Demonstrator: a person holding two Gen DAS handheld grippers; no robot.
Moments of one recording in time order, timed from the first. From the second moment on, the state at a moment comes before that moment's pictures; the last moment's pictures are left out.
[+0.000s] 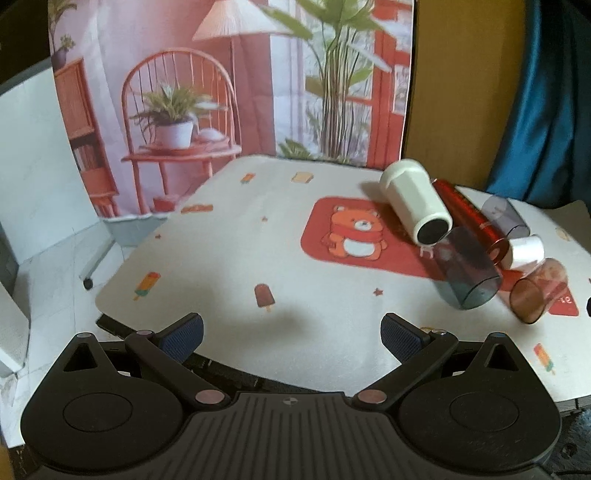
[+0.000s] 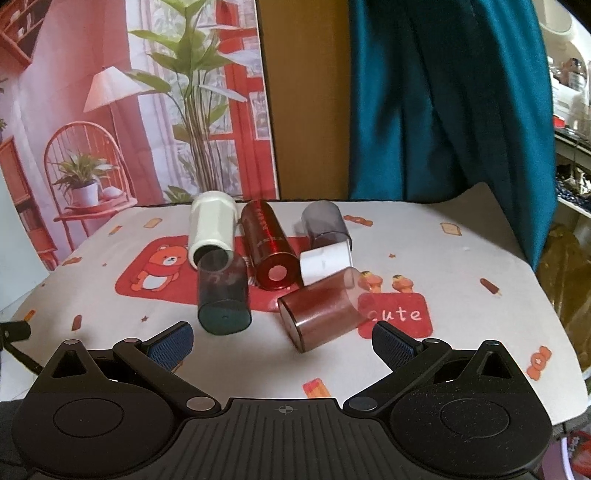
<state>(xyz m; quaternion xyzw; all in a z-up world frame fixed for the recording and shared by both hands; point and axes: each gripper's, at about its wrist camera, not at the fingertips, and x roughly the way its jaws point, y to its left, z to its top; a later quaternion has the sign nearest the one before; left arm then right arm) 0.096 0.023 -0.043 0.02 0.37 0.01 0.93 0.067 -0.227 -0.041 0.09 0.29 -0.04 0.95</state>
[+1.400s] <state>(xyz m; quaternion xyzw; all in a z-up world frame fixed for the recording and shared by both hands) 0.144 0.080 -0.112 -0.09 0.36 0.05 0.93 0.191 -0.159 -0.080 0.02 0.30 0.05 0.95</state>
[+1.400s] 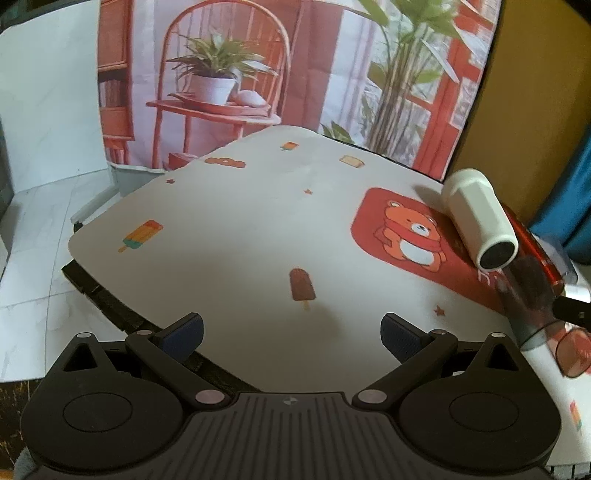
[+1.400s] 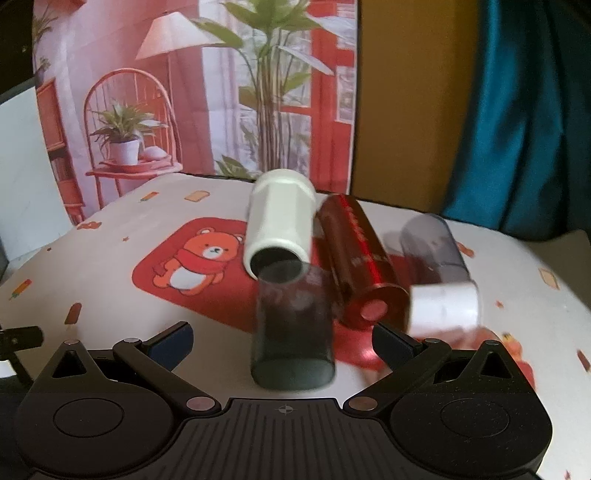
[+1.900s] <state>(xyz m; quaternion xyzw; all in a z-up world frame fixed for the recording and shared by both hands) 0.151 0.111 -0.120 -0.15 0.36 0.11 0.91 0.224 -0.153 -0.107 0.03 0.36 0.02 0.93</state>
